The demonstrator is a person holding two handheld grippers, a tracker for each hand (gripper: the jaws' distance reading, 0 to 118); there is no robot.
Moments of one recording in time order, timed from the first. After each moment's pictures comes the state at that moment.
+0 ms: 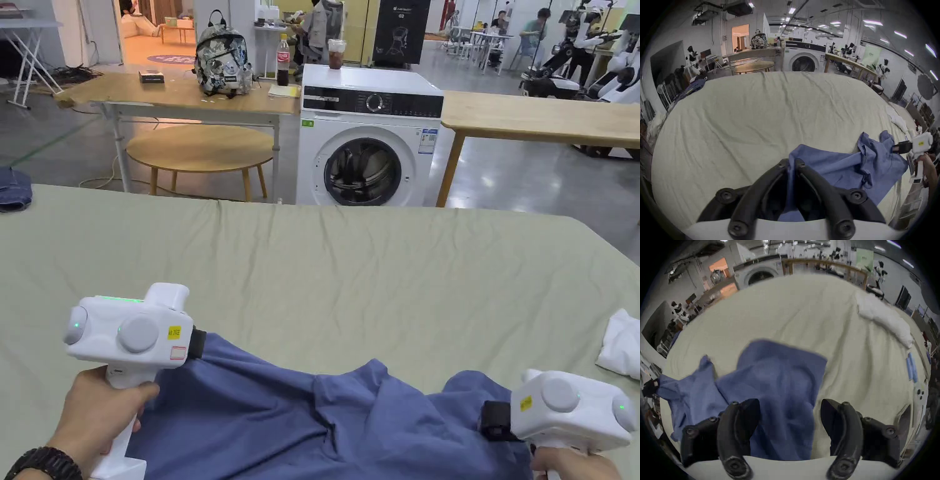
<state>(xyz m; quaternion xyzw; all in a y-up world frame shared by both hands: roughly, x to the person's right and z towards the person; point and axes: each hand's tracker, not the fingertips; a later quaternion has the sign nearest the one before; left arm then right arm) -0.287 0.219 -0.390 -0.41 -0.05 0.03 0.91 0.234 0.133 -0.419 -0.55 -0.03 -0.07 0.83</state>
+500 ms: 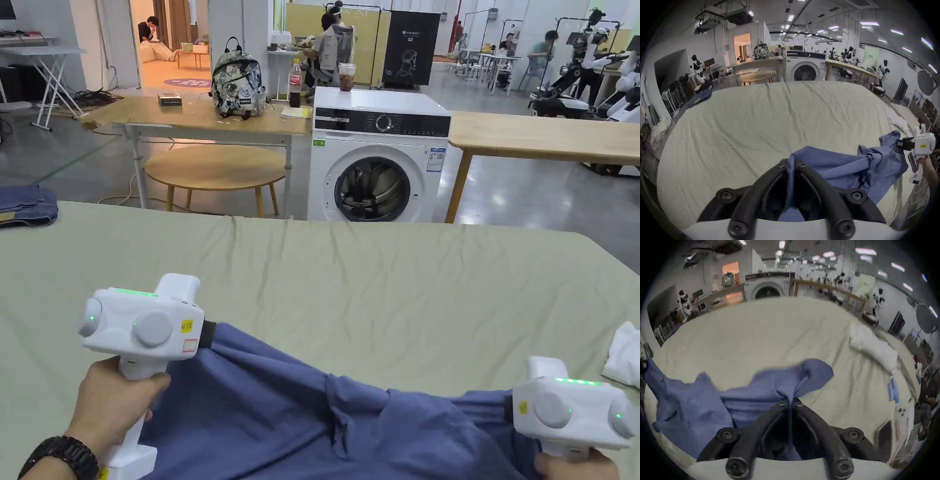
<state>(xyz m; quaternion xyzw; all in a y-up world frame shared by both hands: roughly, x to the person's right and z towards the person) -0.295 0.252 -0.379 -0.36 -0.03 0.00 0.93 0.212 0.196 -0.383 -0.39 -0.06 0.03 0.92</state>
